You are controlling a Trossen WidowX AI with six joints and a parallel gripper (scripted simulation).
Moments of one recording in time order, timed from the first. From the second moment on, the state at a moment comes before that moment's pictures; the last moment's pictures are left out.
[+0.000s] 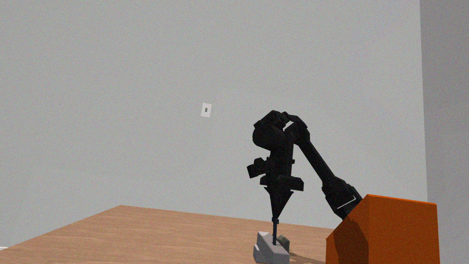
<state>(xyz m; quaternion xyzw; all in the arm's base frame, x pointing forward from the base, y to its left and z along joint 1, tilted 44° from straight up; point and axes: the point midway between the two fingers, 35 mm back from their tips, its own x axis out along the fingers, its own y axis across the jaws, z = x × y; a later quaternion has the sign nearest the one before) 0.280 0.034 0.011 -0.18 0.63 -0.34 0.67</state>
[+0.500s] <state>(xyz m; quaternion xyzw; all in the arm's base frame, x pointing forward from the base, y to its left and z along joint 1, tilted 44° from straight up) 0.281 0.033 0.010 -0.18 0.63 -0.34 0.68</state>
